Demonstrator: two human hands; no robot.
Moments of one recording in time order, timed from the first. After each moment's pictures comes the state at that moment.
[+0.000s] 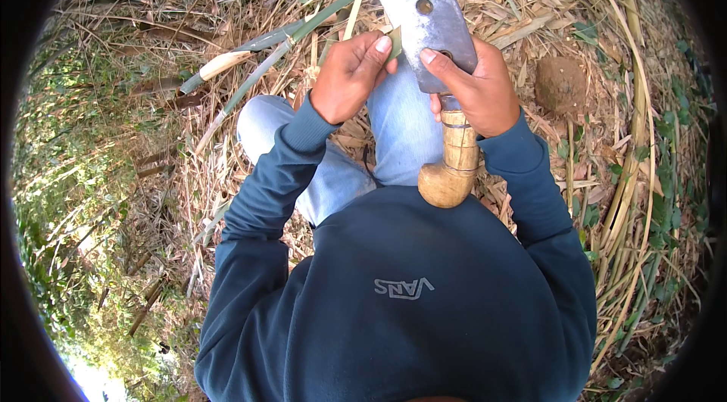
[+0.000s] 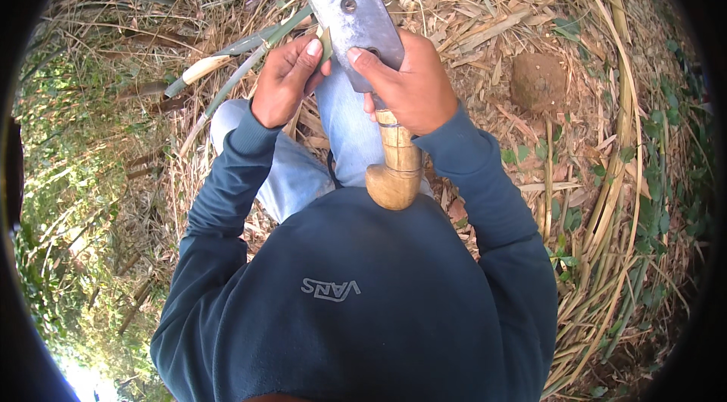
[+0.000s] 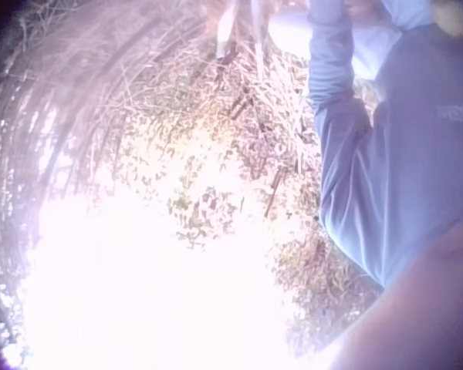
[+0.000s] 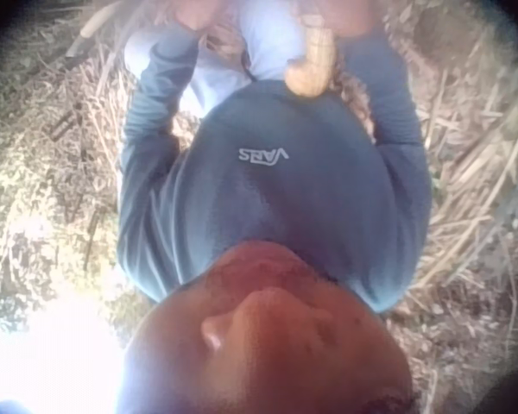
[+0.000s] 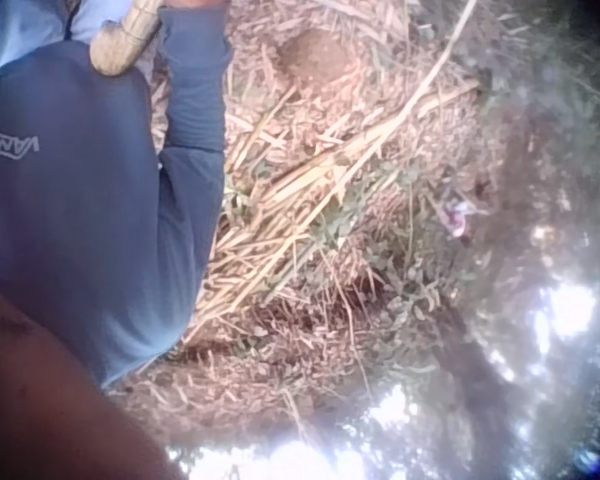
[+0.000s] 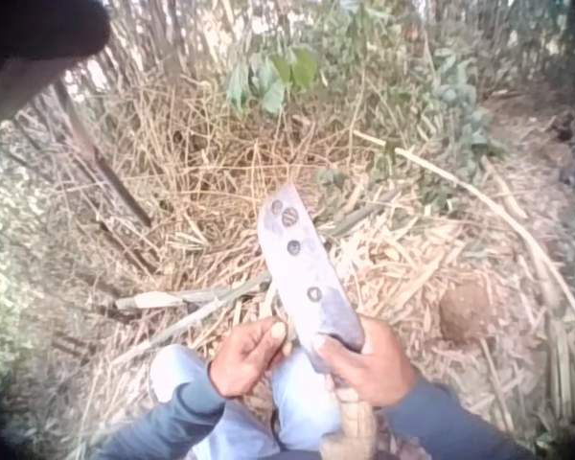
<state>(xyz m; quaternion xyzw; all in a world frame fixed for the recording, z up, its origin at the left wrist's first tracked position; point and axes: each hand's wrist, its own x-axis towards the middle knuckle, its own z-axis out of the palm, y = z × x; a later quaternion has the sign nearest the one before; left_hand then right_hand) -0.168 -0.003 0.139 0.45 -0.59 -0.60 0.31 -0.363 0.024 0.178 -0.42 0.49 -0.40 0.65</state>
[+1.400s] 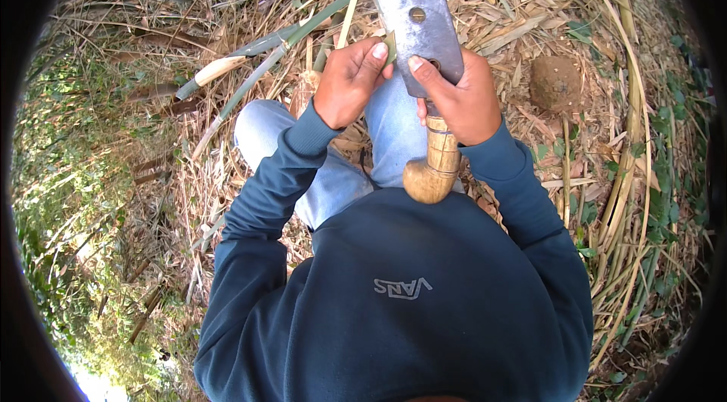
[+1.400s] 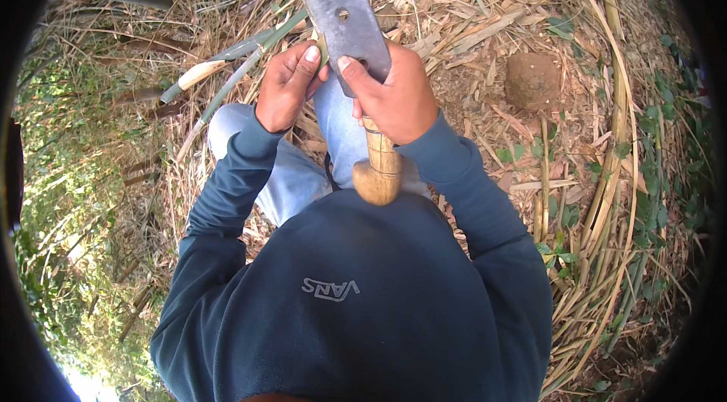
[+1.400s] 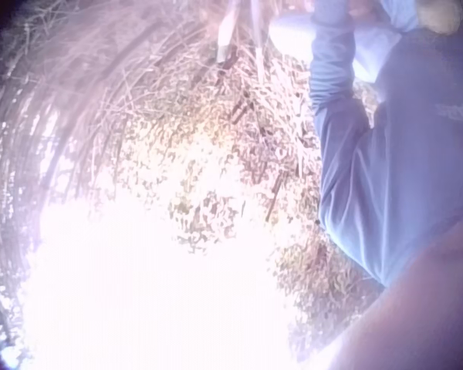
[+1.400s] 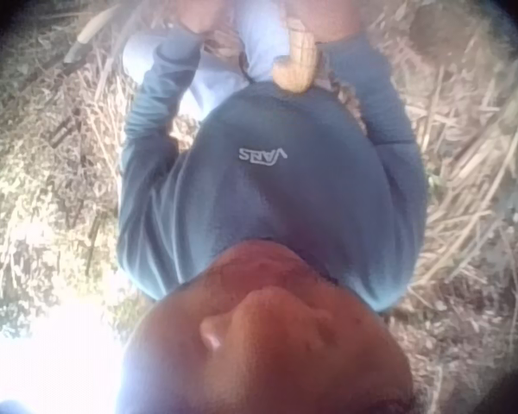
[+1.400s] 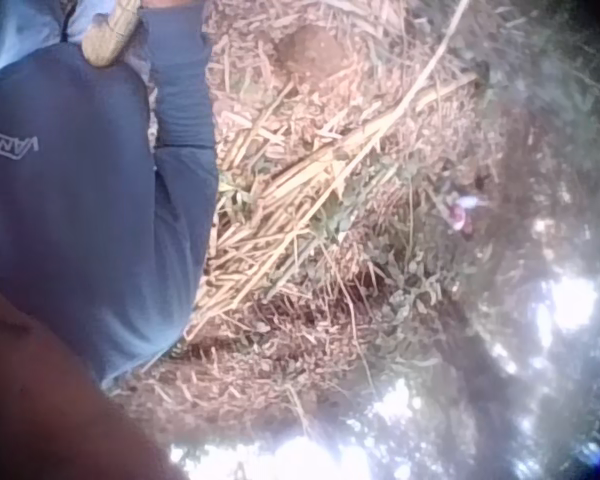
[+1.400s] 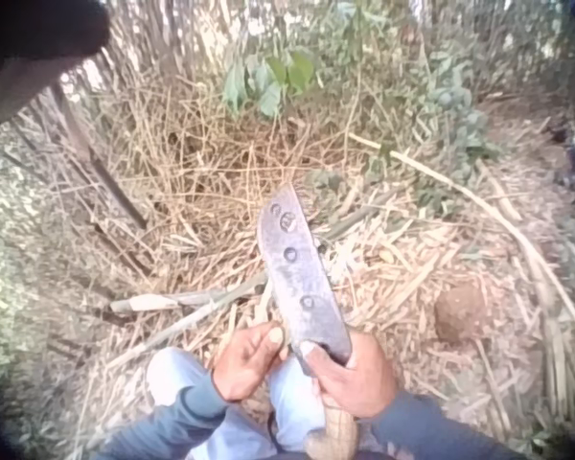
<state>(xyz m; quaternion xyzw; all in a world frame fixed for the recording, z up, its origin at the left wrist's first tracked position) -0.171 0.001 0.131 0.44 -0.58 -0.61 0.33 -0.349 0.031 0.176 -0.43 0.50 -0.42 0.63</state>
